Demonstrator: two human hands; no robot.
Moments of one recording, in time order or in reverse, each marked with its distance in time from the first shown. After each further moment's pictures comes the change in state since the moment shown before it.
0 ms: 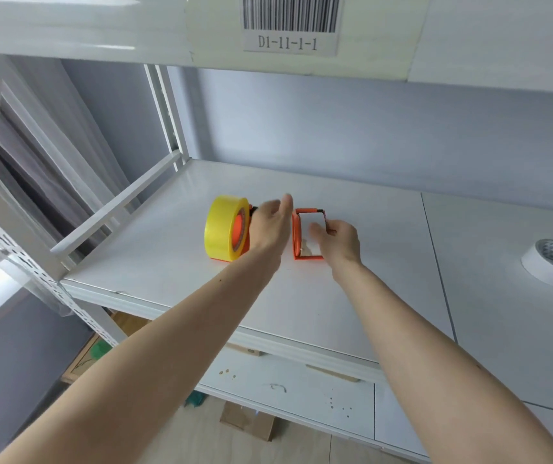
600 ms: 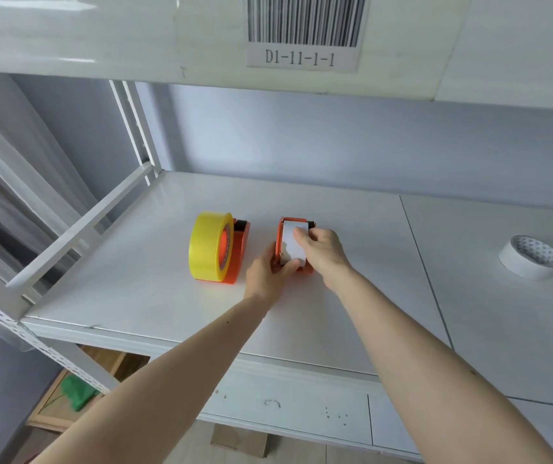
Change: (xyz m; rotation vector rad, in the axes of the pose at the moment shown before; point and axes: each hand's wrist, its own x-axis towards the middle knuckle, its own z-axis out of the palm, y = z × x) left_hand 0.017 -0.088 0.004 0.246 -0.245 0.139; right_hand 0.012 -0.001 0.010 -0.022 -0.057 -0.011
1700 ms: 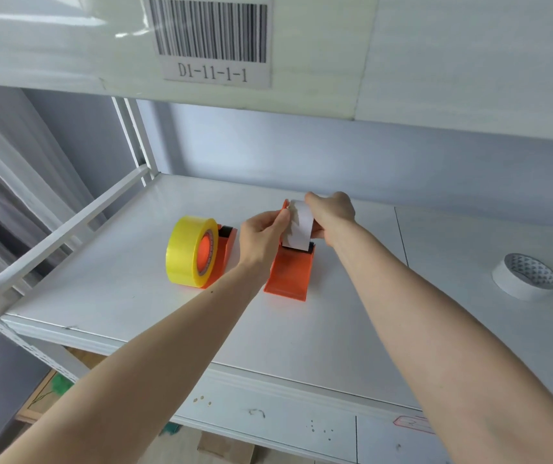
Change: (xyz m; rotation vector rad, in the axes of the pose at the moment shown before) left_hand 0.018 0.093 0.009 -0.440 0.153 -0.050; right_hand 0.047 -0.067 -0.047 0.045 0.159 0.133
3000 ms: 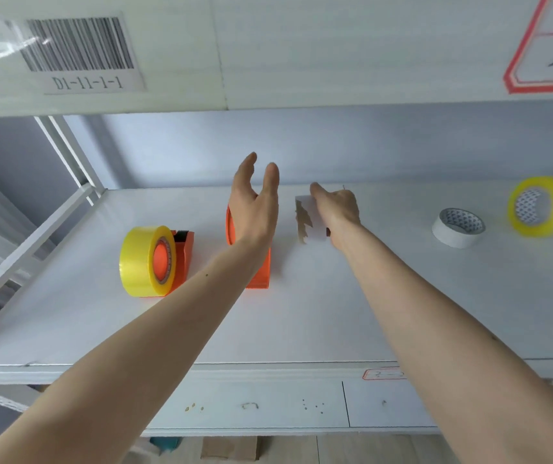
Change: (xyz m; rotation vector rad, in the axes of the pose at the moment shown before) left_hand -0.033 0.048 0.061 0.075 -0.032 0.244; right_hand -0.028 0.029 -0.088 0.136 0.130 0.076
